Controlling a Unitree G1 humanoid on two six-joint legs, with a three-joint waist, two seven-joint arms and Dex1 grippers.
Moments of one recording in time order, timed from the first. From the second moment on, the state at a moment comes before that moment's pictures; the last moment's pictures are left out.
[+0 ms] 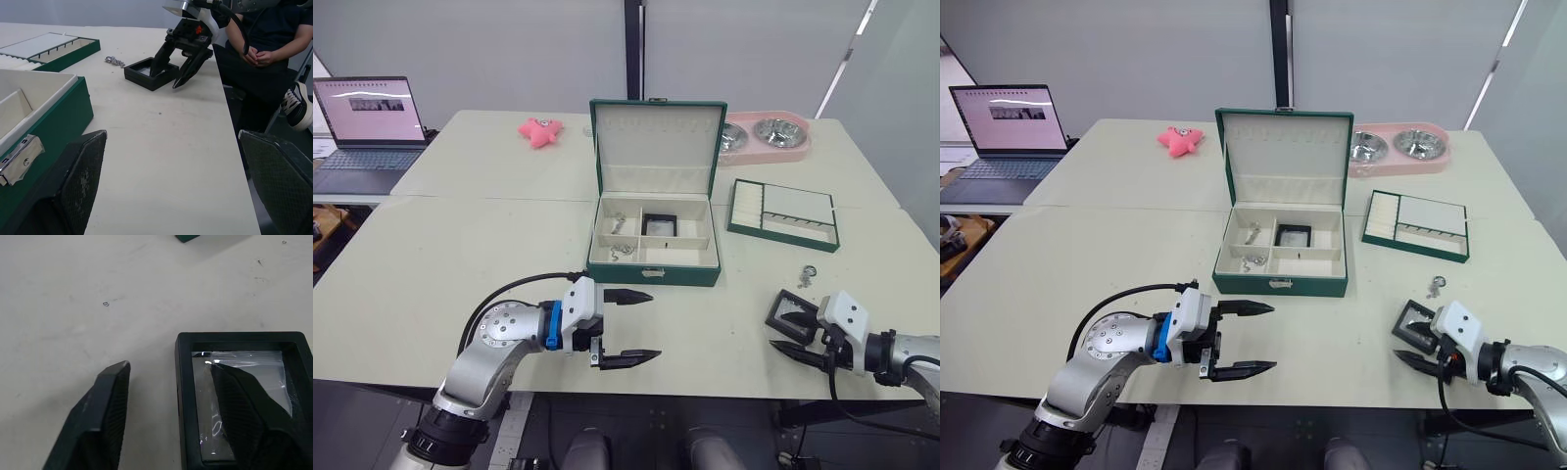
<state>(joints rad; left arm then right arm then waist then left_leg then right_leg) -0.18 0.57 -0.16 -0.27 -0.42 0.20 -1.15 0.12 -0.85 -0.15 -0.19 0.32 0.29 0.99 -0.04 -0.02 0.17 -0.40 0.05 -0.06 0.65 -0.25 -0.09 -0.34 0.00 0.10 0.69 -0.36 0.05</state>
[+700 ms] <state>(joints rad) -0.16 0.57 -0.16 -0.18 -0.41 0.10 -1.17 0.11 -0.84 -0.16 -0.17 0.33 0.27 1.00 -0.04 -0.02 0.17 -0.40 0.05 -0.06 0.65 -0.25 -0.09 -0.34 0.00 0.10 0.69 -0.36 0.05</state>
